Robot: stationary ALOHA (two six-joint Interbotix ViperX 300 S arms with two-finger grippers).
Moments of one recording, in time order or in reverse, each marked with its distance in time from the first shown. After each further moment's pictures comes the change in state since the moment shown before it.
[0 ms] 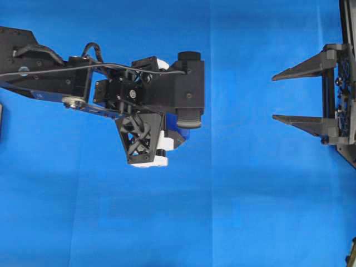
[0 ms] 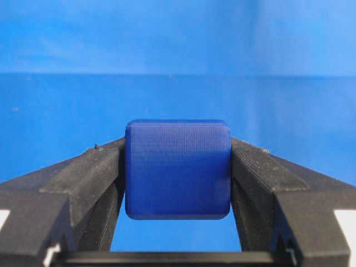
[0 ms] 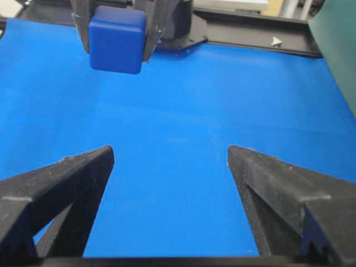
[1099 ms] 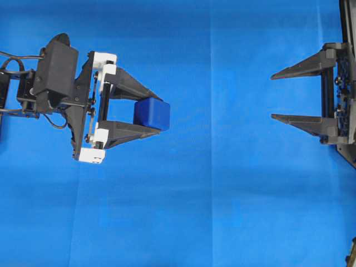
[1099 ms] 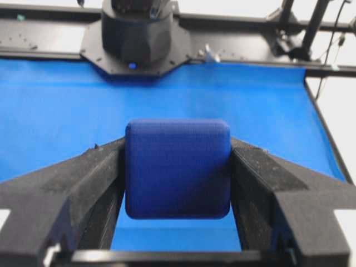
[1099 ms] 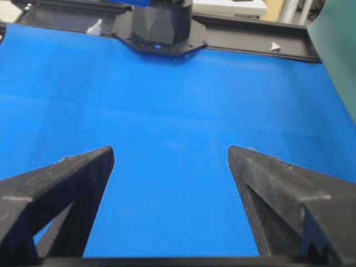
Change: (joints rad) left arm -0.002 -0.330 0.615 -0.002 -1.014 0.003; right arm 0.000 0.014 -0.011 0.000 -0.012 -0.002
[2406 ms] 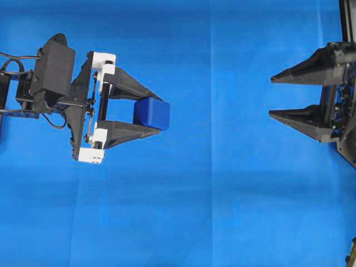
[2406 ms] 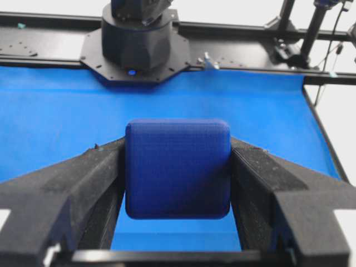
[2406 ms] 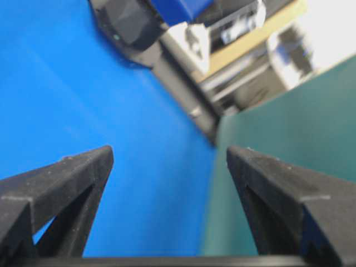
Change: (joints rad) left arm 0.000 0.000 0.003 0.000 -0.017 -0.003; right arm 0.005 0.008 -0.058 -0.523 0.026 -0.316
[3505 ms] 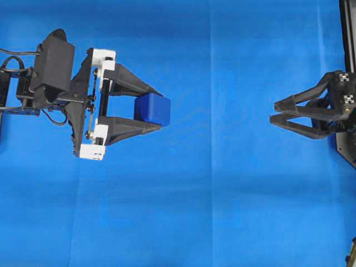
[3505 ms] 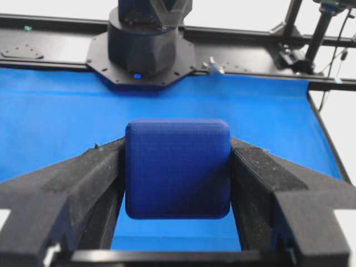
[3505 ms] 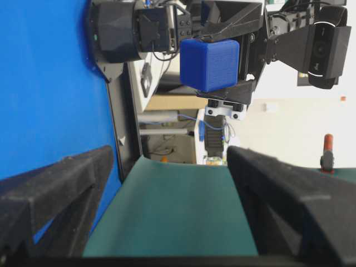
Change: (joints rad) left arm 0.012 0.000 -0.002 0.000 -0.008 -0.005; right arm 0.055 0.002 -0.002 -0.325 -0.012 -0.198
